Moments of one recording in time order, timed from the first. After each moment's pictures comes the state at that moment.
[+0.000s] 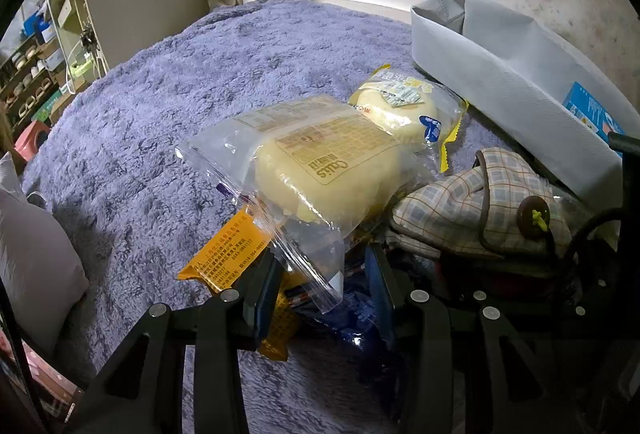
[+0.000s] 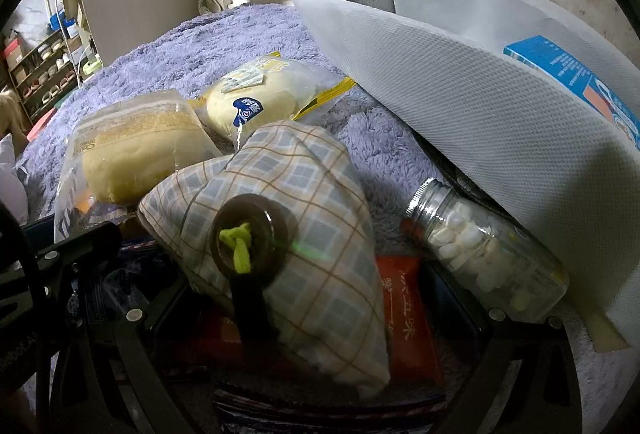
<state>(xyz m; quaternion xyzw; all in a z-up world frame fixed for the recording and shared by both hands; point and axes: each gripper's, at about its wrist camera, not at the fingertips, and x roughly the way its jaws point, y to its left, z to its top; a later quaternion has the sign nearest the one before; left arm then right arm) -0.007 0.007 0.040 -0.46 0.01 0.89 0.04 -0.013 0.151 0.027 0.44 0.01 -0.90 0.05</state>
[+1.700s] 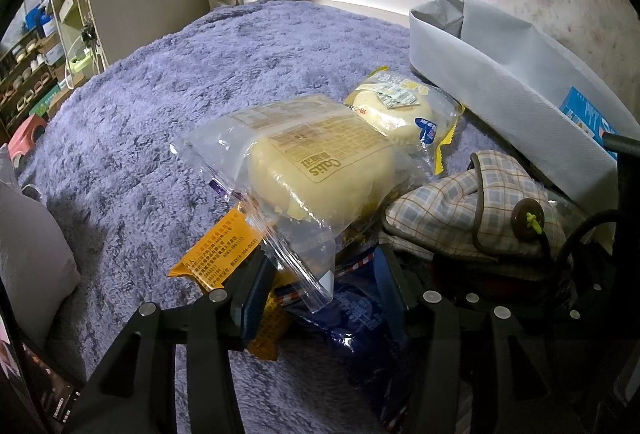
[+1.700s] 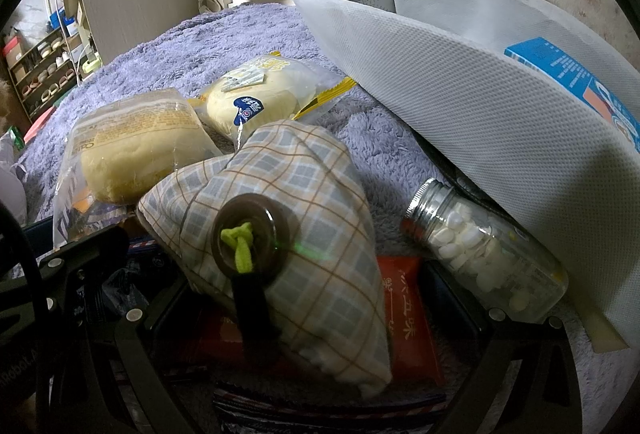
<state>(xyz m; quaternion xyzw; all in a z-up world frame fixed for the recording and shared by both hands) -0.003 0.011 0.038 -0.45 0.00 0.89 0.04 -0.014 0.150 0.026 0.44 0.01 -0.90 0.05</state>
